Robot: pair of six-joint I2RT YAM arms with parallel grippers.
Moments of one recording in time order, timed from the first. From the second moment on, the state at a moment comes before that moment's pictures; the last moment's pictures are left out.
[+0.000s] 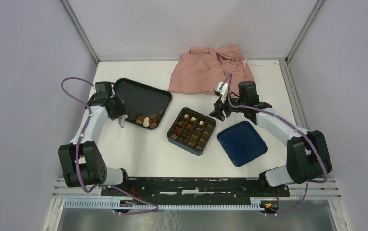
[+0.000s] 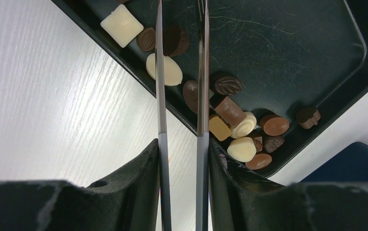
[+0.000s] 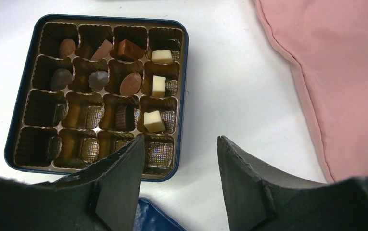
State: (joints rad) left arm 0.13 1.38 0.99 -0.59 -0.02 -0.37; right arm 0.32 1.44 0.89 -0.09 -0.72 -0.48
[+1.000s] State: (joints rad) left arm 0.13 1.44 0.99 -0.60 -0.04 -0.37; right arm 0.32 1.44 0.89 -0.09 -0.73 -0.48
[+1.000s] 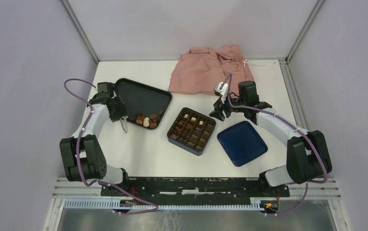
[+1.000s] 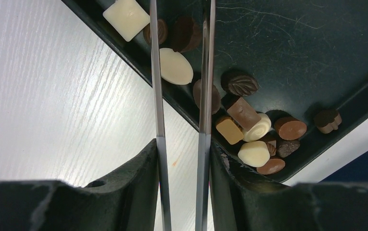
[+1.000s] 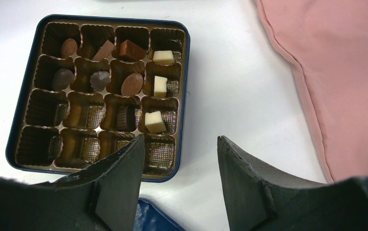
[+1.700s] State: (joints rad) left arm 0.13 1.37 0.99 -0.65 -0.03 -0.37; right arm 0.32 1.44 0.89 -0.09 -0.73 -0.48
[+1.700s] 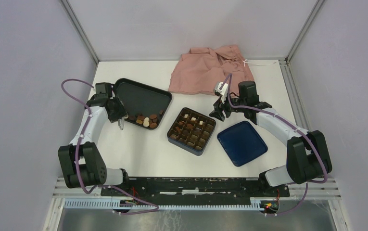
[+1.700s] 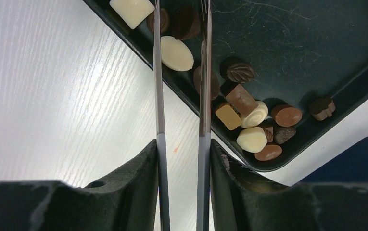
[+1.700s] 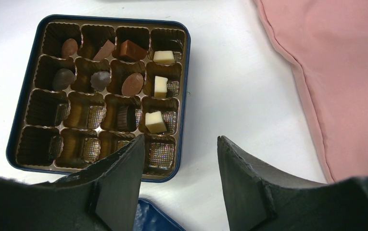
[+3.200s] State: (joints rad) left arm 0.14 1.58 1.14 -0.65 -0.01 -0.37; right arm 0.32 1.44 0.89 -0.09 -0.74 -0.49
